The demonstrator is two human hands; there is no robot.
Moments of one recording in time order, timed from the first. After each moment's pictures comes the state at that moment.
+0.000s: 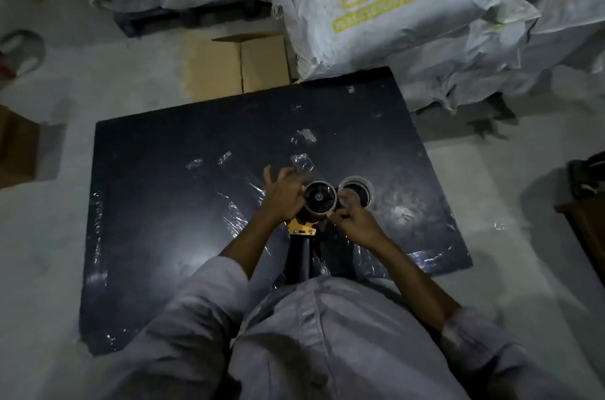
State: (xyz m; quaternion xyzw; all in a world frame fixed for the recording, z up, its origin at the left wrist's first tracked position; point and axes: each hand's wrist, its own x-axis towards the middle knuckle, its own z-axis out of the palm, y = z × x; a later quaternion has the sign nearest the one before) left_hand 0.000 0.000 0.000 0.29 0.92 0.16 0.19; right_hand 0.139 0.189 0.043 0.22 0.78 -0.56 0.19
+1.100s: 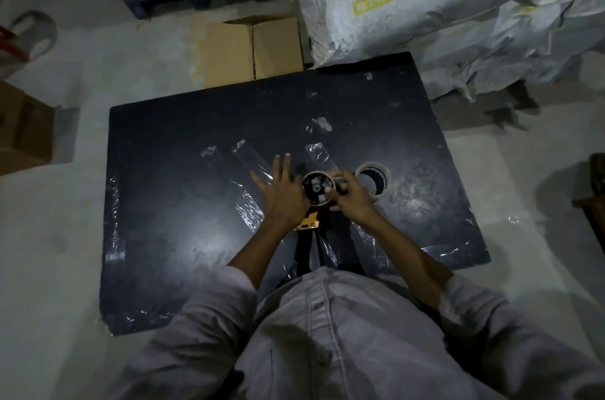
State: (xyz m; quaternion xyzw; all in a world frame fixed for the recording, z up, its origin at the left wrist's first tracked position) left_hand 0.028 -0.024 0.001 0.17 0.97 0.03 0.17; right_hand 0.089 0.164 -0.005 0.22 0.75 -0.61 0.13
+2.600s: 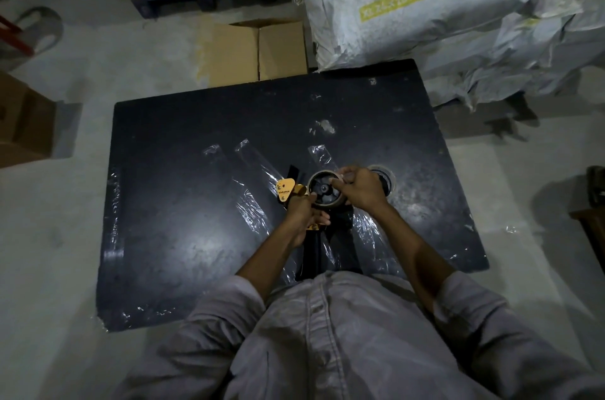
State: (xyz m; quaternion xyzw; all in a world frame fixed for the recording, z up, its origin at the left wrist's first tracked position) left_hand 0.062 0.006 0.003 -0.23 0.65 0.62 0.38; right_hand 0.064 0.186 0.011 0.23 0.86 -0.43 0.12
